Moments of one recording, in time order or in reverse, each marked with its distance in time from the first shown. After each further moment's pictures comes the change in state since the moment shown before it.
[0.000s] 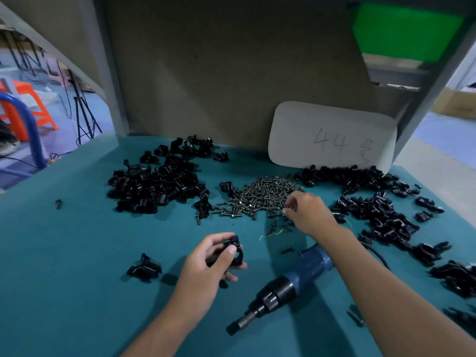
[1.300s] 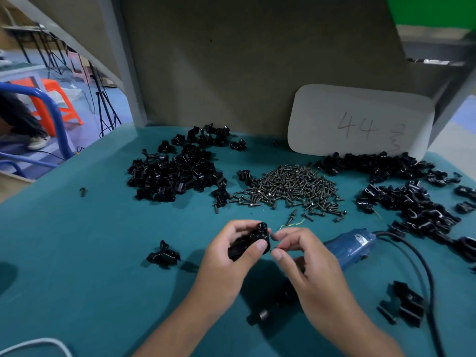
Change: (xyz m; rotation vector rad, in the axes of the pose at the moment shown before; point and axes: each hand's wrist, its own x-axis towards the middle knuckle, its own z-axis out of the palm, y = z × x) left_hand -0.006 0.008 0.003 0.130 -0.070 0.260; right_hand -0.154 -0.057 0.036 0.657 0.160 -0.334
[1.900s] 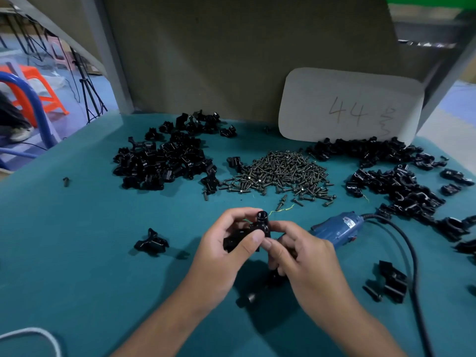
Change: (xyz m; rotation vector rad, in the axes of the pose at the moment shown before) left_hand -0.008 0.005 0.008 -0.054 -0.064 0.024; right_hand -0.007 -0.008 -0.005 0.073 -0.049 0.091
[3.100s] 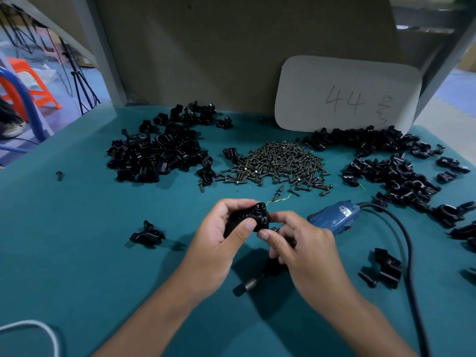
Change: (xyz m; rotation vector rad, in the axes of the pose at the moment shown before) left_hand 0.003 -0.004 -0.001 -0.067 -0.034 -0.023; right_hand -0.002 0.009 -0.003 -0.031 0.024 -0.042
